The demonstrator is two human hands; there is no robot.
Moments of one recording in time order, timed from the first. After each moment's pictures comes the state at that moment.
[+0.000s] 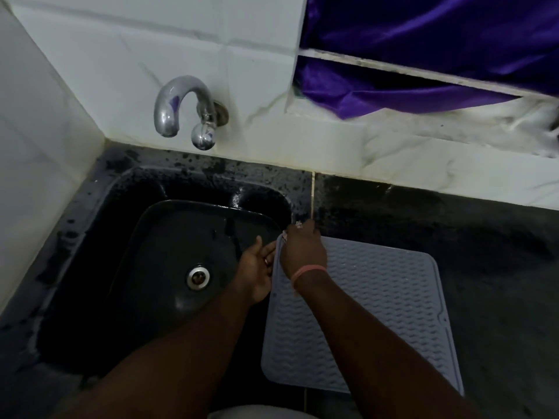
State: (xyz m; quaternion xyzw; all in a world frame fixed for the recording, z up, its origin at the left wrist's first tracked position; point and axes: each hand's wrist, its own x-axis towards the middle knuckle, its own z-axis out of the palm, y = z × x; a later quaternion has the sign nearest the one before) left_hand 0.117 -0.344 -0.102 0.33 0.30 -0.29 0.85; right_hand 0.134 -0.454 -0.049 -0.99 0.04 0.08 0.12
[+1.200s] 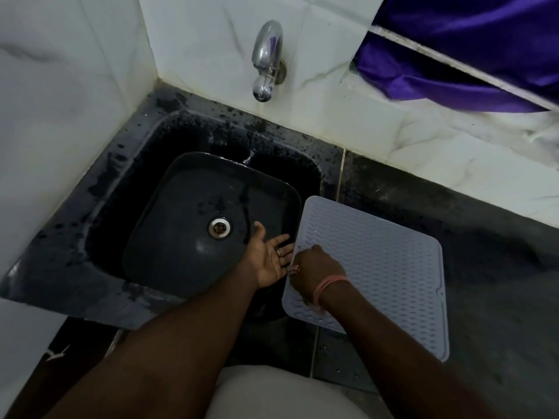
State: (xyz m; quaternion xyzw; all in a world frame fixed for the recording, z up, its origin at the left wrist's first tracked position) left_hand 0.027 -0.304 -0.096 0.22 0.33 -0.33 0.86; right_hand 0.011 -0.435 -0.035 -0.95 -0.07 0.29 0.03
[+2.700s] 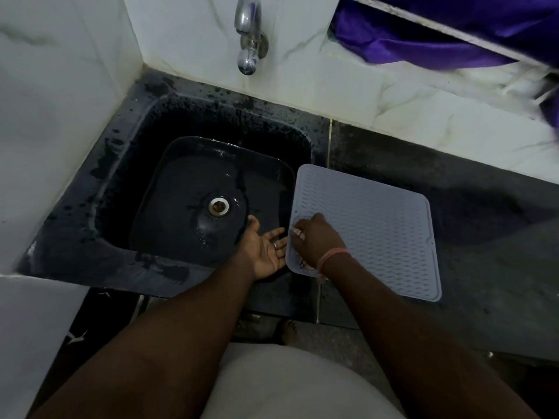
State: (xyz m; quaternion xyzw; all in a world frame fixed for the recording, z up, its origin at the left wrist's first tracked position) left_hand -0.040 -0.297 -0.085 0.19 0.35 -0.35 0.85; right_hand -0.033 -0.440 -0.027 -0.98 -0.08 0.17 0.05
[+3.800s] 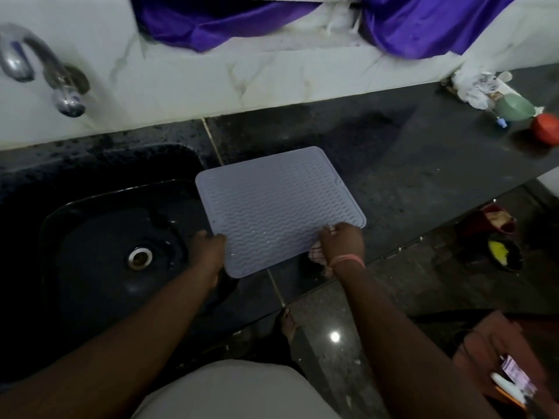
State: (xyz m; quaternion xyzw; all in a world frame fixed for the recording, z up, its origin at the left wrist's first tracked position) left_hand -0.023 -0.334 -0.050 0.72 0.17 -0.30 0.61; right_hand -0.143 -0.567 -0.018 -0.82 0.49 -0.05 0.29
